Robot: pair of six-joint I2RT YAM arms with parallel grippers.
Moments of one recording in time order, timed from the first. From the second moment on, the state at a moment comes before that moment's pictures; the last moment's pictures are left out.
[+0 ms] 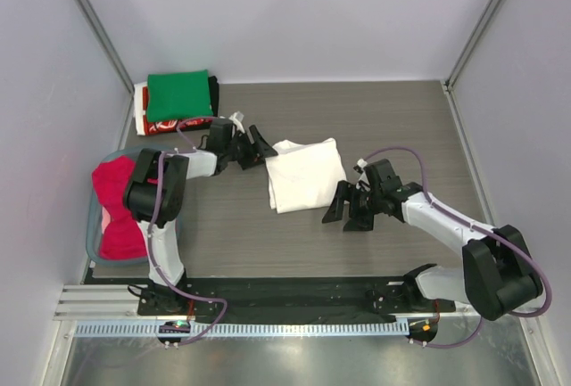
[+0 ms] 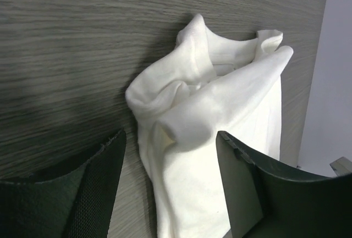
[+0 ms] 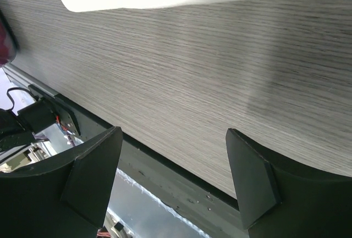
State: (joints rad) left arm -0.27 1.96 1.04 0.27 0.48 -0.75; right arm 0.40 1.25 0.62 -0.40 -0.46 0.65
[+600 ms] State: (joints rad) left arm -0.37 2.07 1.29 0.01 0.40 -0.68; right arm 0.40 1.25 0.50 -0.21 -0.51 0.68
